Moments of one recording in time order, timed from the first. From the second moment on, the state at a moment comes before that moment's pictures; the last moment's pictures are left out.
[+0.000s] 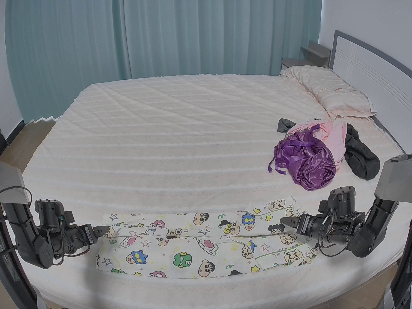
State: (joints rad) left arm 0.13 2.08 -0.19 -1.20 -0.21 -0.29; right arm 0.29 2.12 -0.39 -1.09 0.10 0.56
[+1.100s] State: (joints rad) left arm 0.13 2.06 -0.17 -1.20 -0.25 -0.43; right arm 0.26 2.28 -0.31 -1.38 0.08 0.68
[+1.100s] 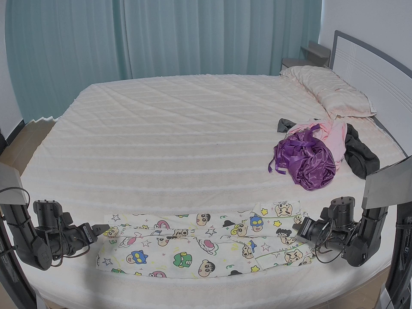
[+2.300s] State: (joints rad) left arm 0.12 2.06 -0.16 -1.20 -0.25 -0.43; right arm 0.40 2.14 -0.38 -1.44 0.09 0.68
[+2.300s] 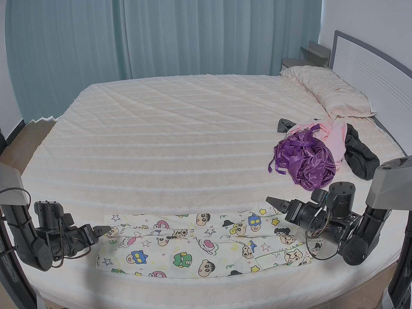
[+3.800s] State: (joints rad) left arm 0.09 1.95 -0.49 -0.72 -0.27 -0.52; right arm 0.29 2.26 -0.34 -1.55 0.05 0.81
